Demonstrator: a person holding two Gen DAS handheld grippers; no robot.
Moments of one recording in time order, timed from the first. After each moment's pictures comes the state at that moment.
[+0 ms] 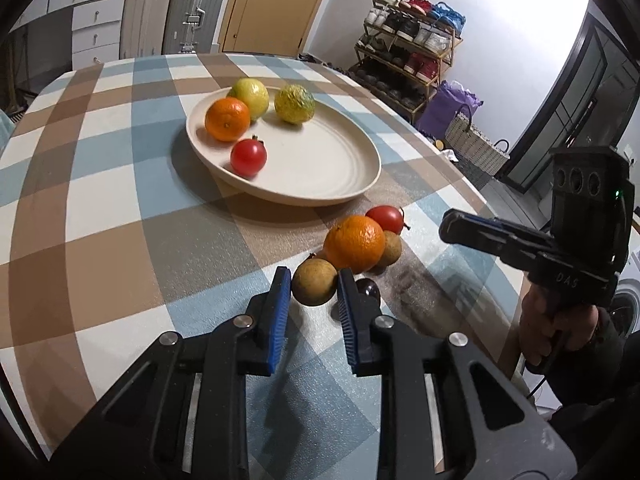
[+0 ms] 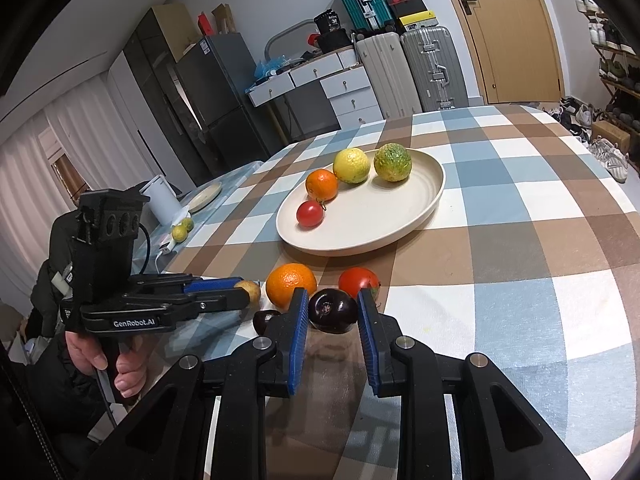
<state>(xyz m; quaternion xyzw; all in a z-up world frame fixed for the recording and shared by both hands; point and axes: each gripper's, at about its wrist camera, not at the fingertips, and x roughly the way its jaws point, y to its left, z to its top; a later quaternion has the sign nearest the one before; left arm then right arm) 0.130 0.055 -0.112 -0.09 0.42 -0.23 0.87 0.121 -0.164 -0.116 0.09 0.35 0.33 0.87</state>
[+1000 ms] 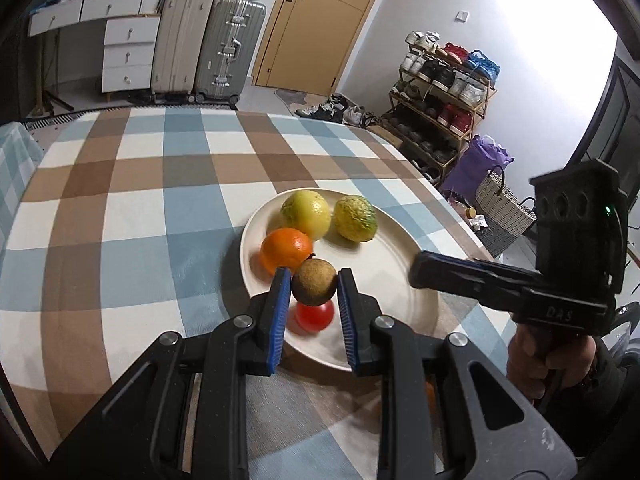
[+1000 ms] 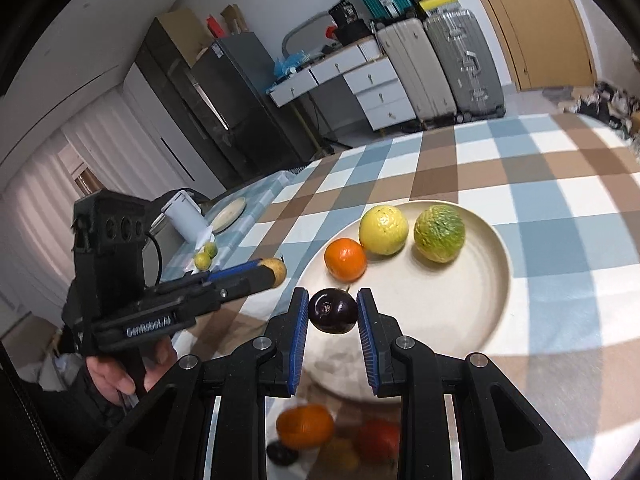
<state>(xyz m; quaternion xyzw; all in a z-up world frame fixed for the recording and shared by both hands) 0.242 0.087 -0.073 -0.13 0.38 -0.17 0.90 0.250 -0.114 -0.091 0.13 0.38 0.39 0.83</state>
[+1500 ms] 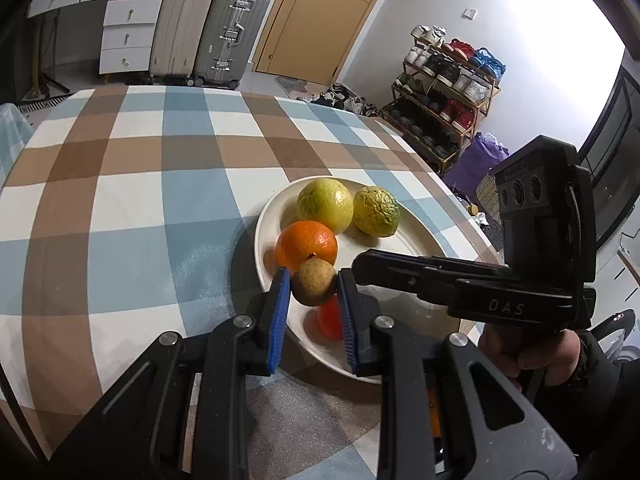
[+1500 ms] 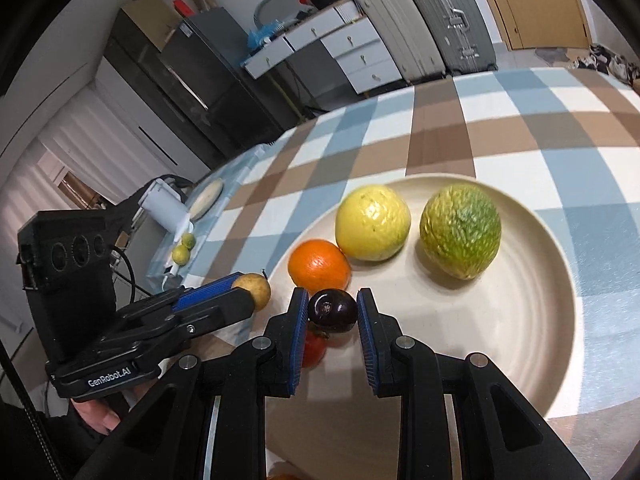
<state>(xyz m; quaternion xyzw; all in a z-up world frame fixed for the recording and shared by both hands) 0.269 0.098 -0.104 -0.15 0.40 -0.18 0.89 0.304 -0.073 -0.128 0.13 0.44 0.36 0.81</state>
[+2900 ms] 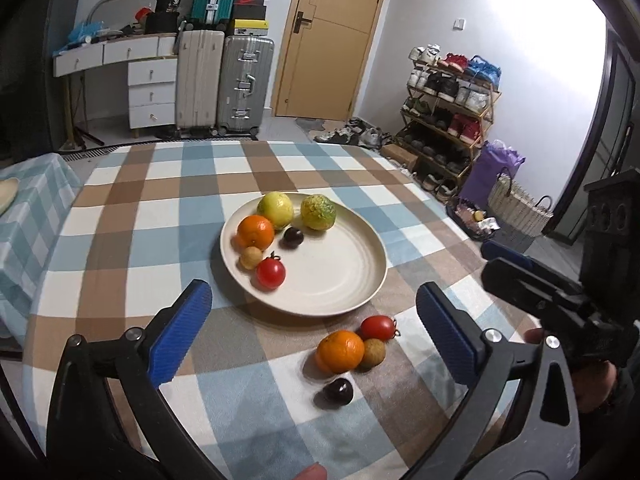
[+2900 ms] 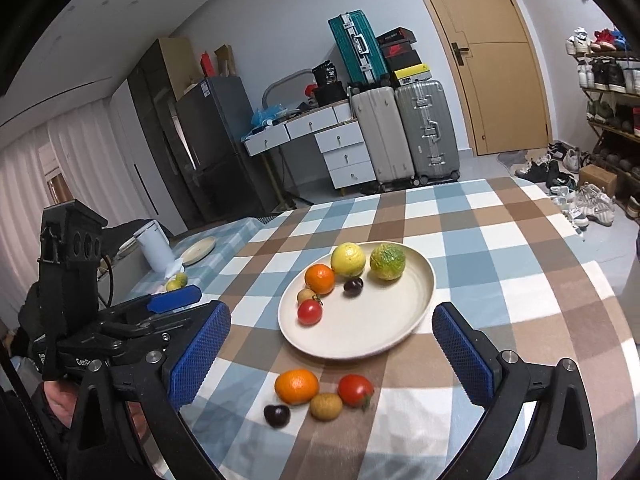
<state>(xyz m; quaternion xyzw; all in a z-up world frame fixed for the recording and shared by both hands) 0.121 0.024 -0.022 -0.08 0.32 -0.11 0.94 0.137 -0.171 -0.051 0.11 0.26 0.30 0.91</state>
